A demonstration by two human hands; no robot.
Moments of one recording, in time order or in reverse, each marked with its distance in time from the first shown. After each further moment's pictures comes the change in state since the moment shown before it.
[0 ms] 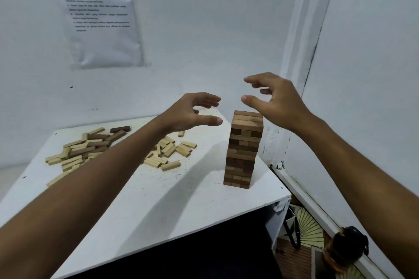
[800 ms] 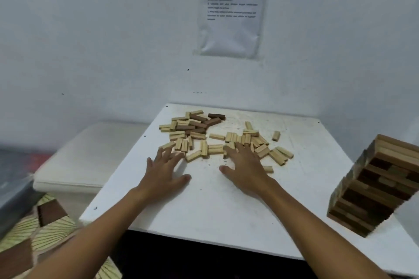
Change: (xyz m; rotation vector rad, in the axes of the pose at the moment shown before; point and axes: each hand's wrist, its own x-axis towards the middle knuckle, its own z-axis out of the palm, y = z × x) left_hand -0.258 -0.187 -0.046 0.578 0.270 -0.656; right_hand -0.032 -0.053 0.304 -0.198 -0.721 -0.033
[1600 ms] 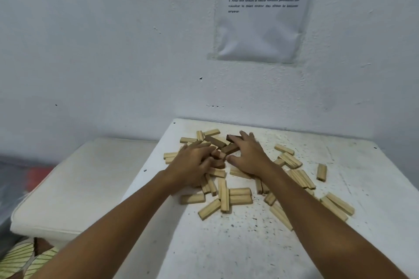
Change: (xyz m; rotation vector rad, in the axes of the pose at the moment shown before) left_hand 0.185 -0.028 -0.004 -0.104 -0.047 0.171; right_hand 0.209 0.009 0.009 0.095 -0.032 -0.061
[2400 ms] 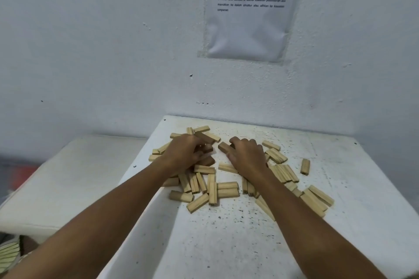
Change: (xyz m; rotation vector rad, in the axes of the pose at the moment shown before) left_hand 0.014 0.019 -0.013 0.082 0.063 -0.007; right_hand -0.028 0.001 0.000 -0.261 0.263 0.068
